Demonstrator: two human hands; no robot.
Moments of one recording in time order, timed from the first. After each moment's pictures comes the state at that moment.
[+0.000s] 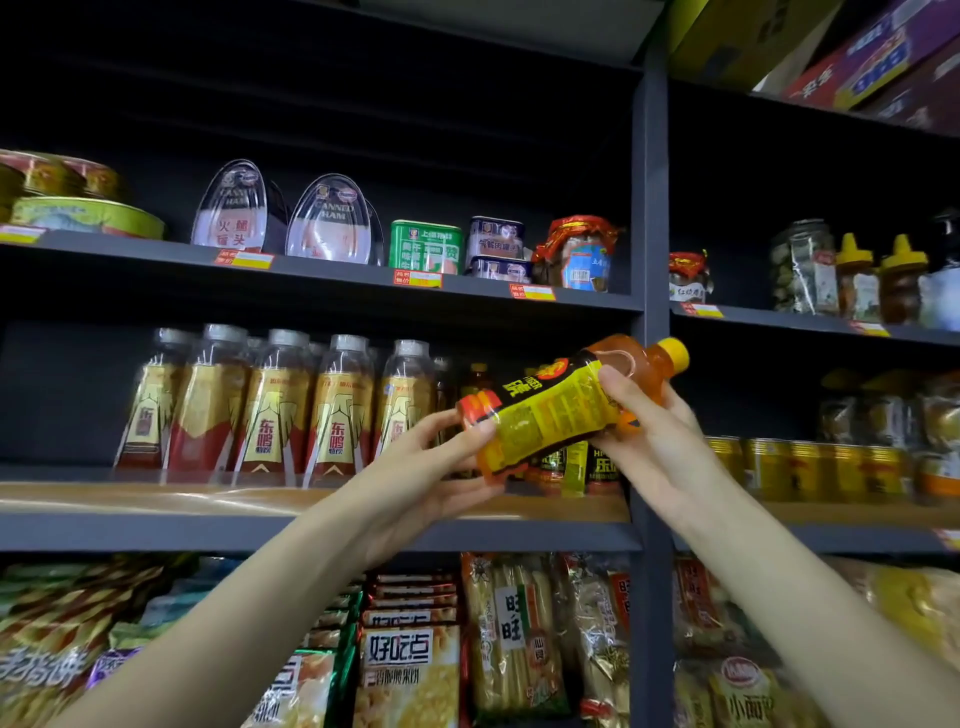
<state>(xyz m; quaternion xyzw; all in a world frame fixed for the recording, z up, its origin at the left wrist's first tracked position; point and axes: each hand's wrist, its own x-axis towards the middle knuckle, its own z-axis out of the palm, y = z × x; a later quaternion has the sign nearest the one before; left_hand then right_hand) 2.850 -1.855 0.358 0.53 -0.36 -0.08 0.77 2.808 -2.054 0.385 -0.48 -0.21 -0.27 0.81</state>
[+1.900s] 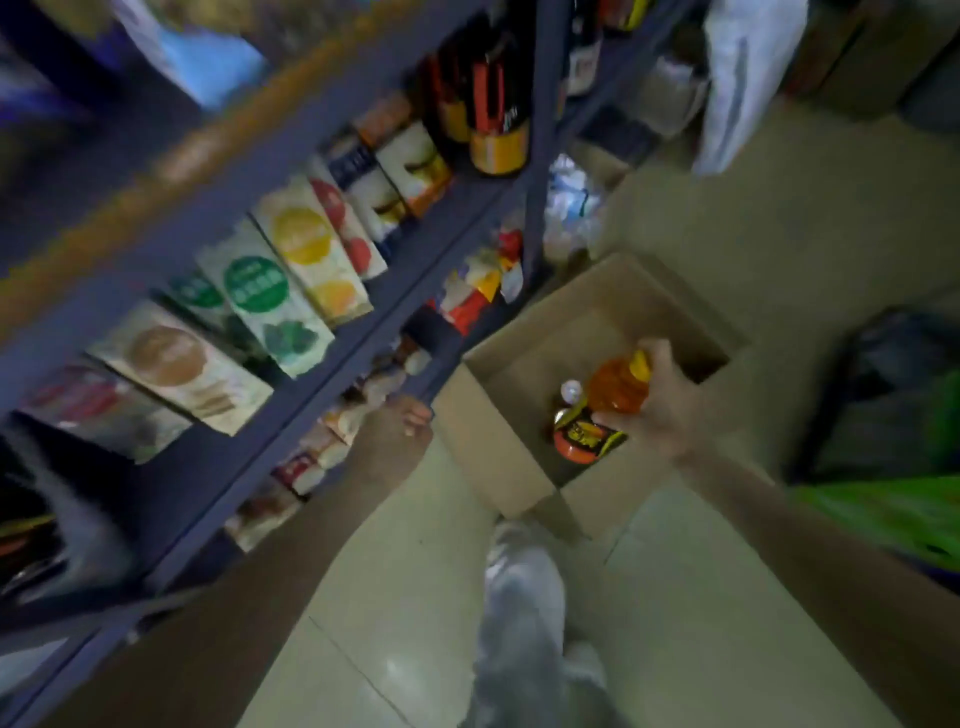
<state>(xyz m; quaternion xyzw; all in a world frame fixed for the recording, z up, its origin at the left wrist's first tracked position) 2.716 -2.434 -0.363 0.85 -0.31 -0.38 0.21 2.492 -2.588 -0.361 -0.73 0.56 -0.04 0.39</state>
